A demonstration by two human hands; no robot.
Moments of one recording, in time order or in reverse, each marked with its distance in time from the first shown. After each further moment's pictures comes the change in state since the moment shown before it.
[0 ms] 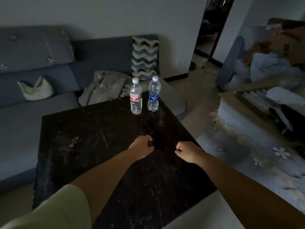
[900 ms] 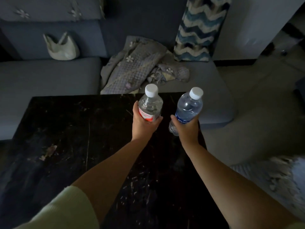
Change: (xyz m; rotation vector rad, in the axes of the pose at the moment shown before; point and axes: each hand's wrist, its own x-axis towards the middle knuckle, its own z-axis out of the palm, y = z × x) left_hand 0.270 -0.051 -0.048 -0.822 0.815 -0.334; right_hand 0.345 -0.075 -0.039 1.015 0.403 -0.169
